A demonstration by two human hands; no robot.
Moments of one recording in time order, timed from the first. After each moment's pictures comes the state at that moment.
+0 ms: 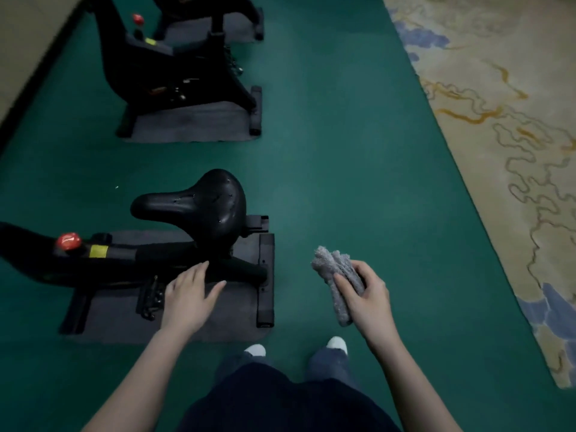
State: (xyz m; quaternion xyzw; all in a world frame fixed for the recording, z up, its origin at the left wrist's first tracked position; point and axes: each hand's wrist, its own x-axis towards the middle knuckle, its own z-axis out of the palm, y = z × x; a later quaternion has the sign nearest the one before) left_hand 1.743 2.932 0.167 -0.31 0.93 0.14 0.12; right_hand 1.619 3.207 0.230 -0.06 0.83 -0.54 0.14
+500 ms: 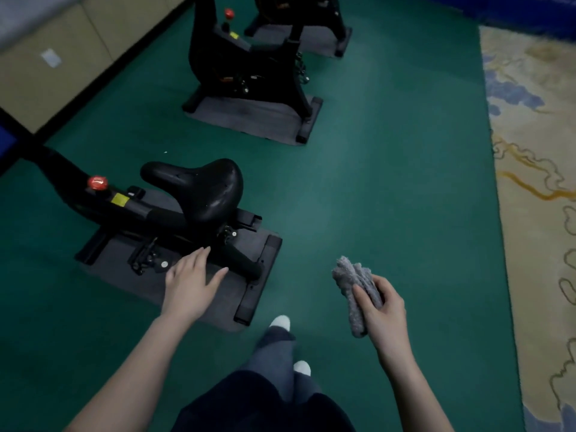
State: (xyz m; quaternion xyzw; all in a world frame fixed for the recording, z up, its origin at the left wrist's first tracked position) left_hand 1.696 3.049 0.185 -0.46 0.87 0.16 0.04; right_hand 1.498 3.302 0.227 -0.14 0.82 -0.52 0.21
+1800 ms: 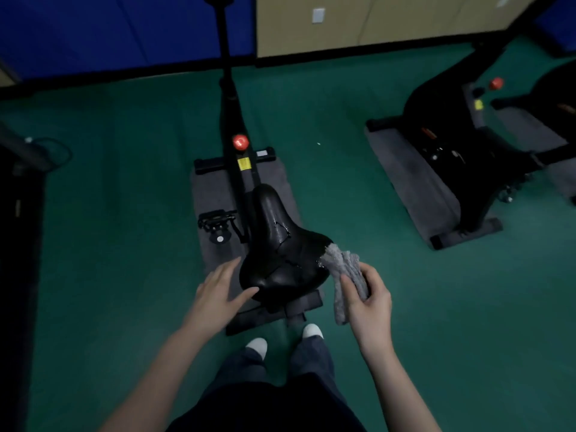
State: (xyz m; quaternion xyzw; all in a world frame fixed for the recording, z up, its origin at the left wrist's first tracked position) left_hand 1.621 2.972 0.163 -0.72 0.57 0.36 -0.15; right_hand 1.374 2.942 0.221 -0.49 0.68 -0.37 0.40
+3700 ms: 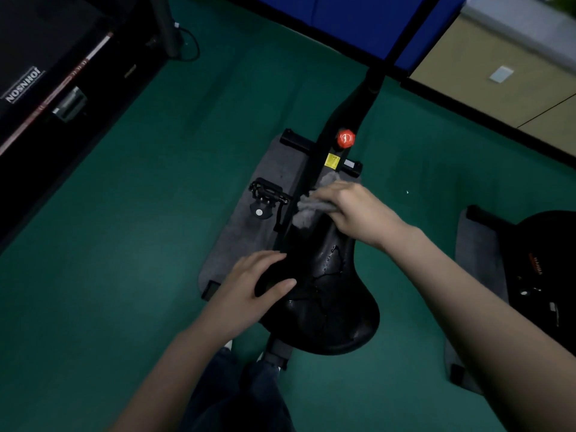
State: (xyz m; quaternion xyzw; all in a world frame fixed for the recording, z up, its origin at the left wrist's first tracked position) left_hand 1.568 2.953 0.119 -0.76 0.35 0.37 -0.39; right_hand 1.525 2.712 0.191 -0.97 0.09 0.10 0.18
